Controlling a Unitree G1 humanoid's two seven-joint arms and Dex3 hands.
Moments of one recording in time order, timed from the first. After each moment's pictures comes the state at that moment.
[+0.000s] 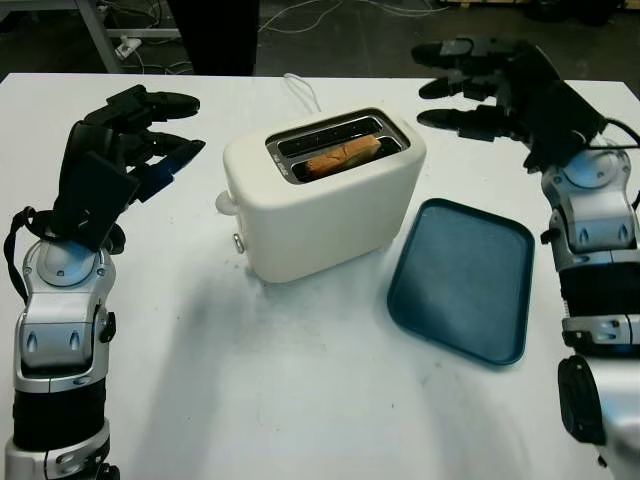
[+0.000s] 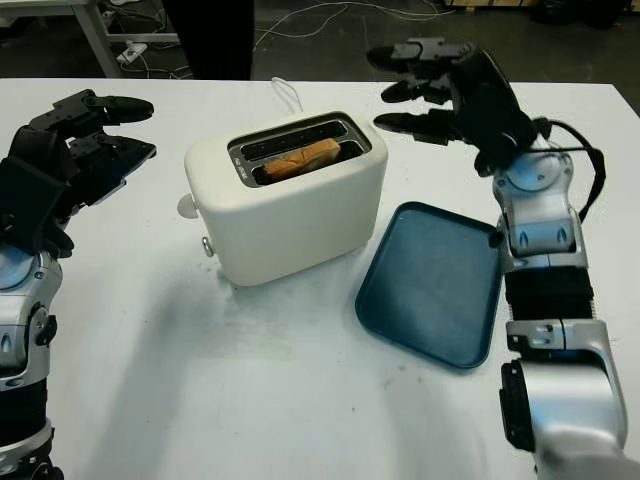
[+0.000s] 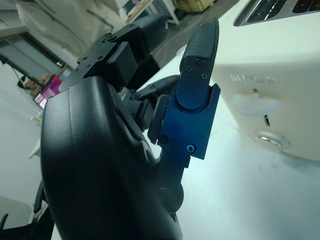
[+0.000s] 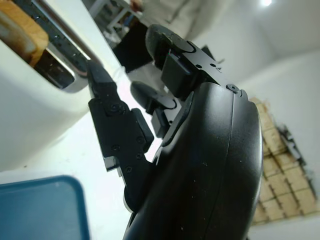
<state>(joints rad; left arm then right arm) -0.32 0.34 0.18 -0.33 -0.01 0.32 -0.11 -0.85 -0.48 -0.01 0.37 -0.06 -0.07 0.44</state>
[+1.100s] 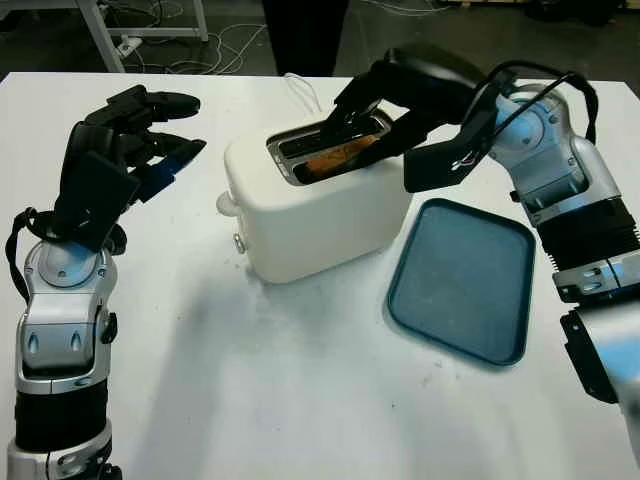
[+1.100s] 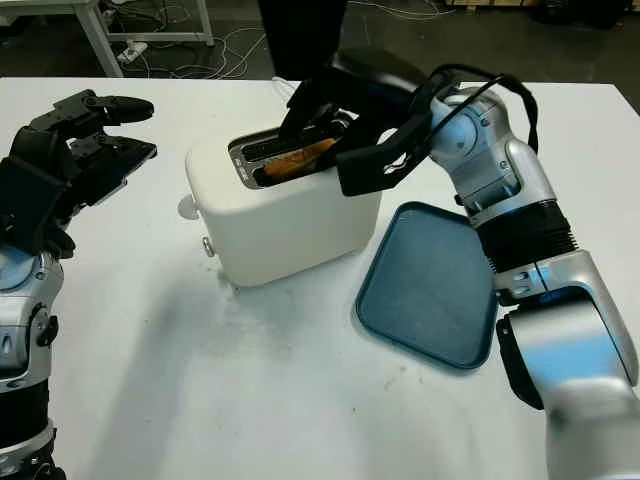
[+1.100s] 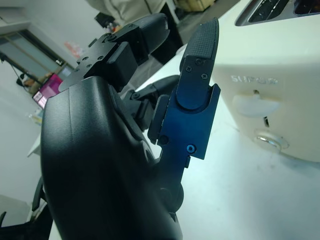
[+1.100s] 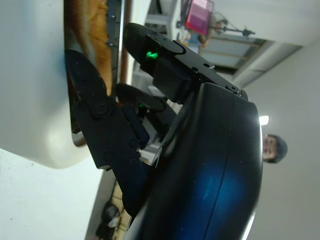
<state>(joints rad) -0.32 0.33 0.18 -0.34 -0.01 0.34 -0.11 -1.02 -0.52 0.32 0.49 -0.45 -0.41 0.47</state>
